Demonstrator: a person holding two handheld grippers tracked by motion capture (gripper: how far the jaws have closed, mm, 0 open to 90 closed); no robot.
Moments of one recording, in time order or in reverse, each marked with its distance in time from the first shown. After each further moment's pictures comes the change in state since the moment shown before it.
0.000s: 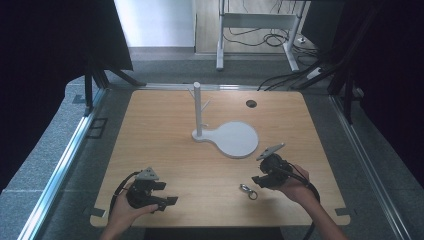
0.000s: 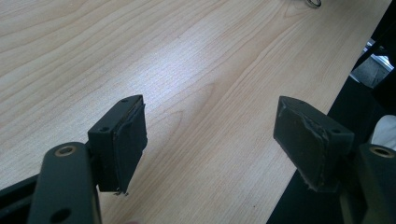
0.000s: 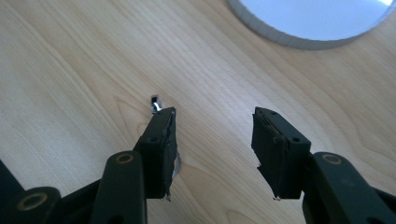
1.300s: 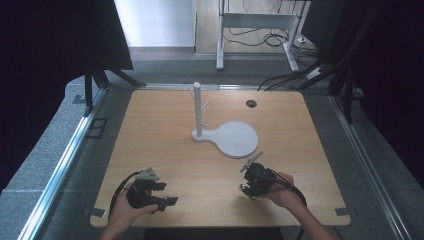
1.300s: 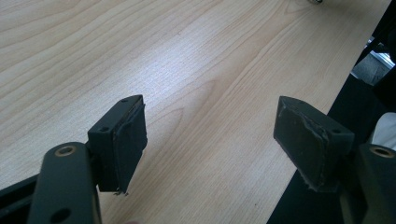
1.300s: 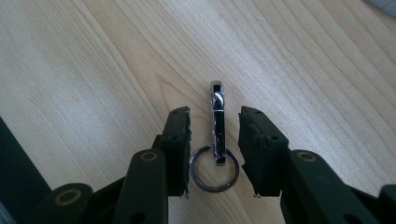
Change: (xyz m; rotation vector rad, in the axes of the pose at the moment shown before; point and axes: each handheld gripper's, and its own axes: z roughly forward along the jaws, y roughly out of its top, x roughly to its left) left arm 0.001 -0.001 0.001 0.010 -0.001 -0.004; right arm 0.027 0.005 0.040 0.149 0.104 -0.080
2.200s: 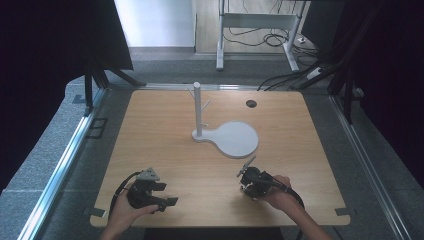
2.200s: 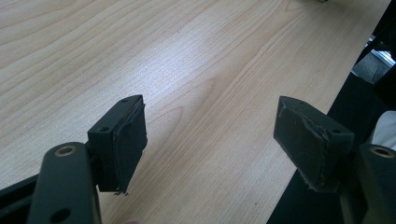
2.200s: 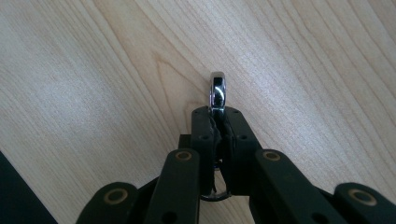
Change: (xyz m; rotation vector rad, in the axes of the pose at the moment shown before) left arm 0.000 0.000 0.001 0.007 -0.001 0.004; right arm 0.008 0.001 0.014 0.089 -0.043 -0.043
